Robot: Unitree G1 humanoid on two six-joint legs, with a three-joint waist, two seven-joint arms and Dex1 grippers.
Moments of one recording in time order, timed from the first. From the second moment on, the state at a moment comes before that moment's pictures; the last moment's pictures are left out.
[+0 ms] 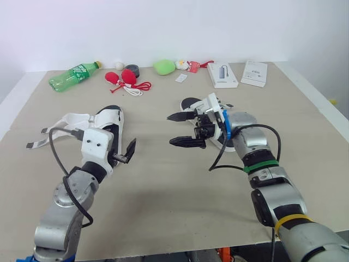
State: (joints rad) left arm -0.05 0.28 0.10 -0.76 -0.20 0.83 -0.12; right arm -0.99 -0.31 0.11 0.74 0.36 -0.02 1.53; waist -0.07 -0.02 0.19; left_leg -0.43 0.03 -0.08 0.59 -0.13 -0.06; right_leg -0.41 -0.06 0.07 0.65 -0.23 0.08
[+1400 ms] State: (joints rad) left arm -0.56 0.31 0.10 0.00 -0.20 0.79 -0.24; right arm -1.01 -0.29 0.10 0.78 0.30 -0.11 1.50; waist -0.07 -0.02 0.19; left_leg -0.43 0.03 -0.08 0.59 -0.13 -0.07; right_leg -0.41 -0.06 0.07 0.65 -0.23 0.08
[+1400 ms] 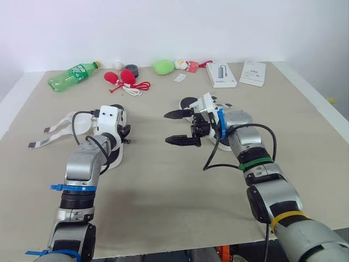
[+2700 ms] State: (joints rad) left arm -0.17 0.76 -0.20 -0.32 -0.13 -0.04 -1.06; right arm -0.88 -0.40 0.08 0.53 0.32 0.07 1.51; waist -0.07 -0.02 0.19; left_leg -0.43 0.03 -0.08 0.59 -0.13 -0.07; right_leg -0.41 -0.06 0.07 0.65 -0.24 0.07
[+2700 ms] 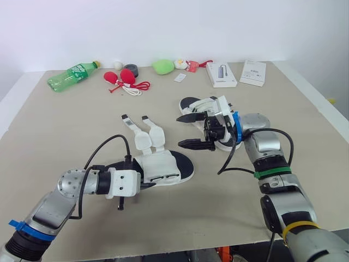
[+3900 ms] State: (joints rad) left arm -0.31 0.75 0.25 -0.27 -0.81 0.84 -0.76; right arm -0.83 -0.41 0.22 0.65 0.16 -0.12 1.51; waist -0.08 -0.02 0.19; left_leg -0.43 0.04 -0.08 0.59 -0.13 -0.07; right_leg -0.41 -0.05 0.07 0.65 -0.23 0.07
